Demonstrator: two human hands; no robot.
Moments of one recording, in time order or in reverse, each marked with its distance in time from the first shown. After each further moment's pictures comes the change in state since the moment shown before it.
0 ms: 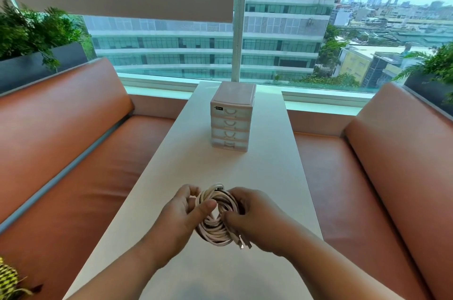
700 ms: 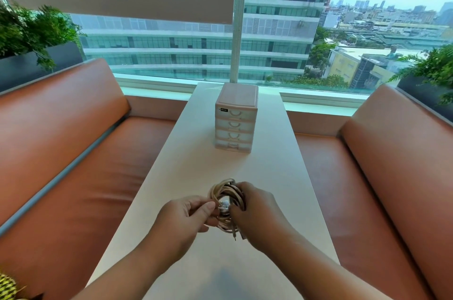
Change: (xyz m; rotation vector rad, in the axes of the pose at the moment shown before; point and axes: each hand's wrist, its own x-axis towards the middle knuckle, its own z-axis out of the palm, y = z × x) left_hand -0.004 0.000 -0.030 0.061 0.004 -0.064; right_hand 0.020 -0.016 0.037 -0.134 0.295 0.073
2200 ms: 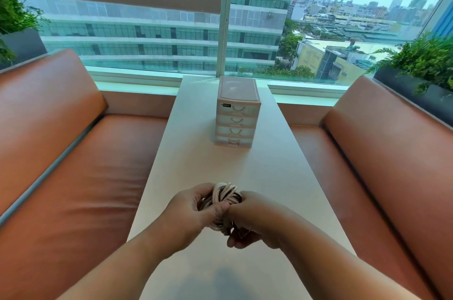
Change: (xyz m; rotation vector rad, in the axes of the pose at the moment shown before) left_hand 0.043 -0.015 -0.072 -0.136 -0.374 0.099; right_hand 0.033 -0.053 0.054 0.324 -0.386 0.430
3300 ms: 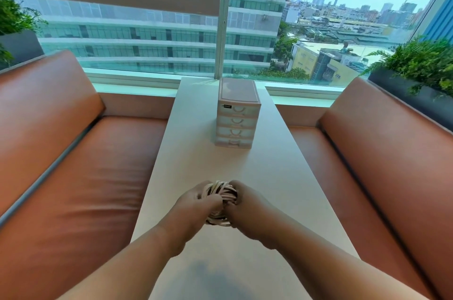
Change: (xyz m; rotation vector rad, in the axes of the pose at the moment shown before) left_hand 0.002 0.002 -0.004 -0.006 0.045 -0.172; right_hand 0.002 -0.002 0.020 -0.205 0.286 -0.237
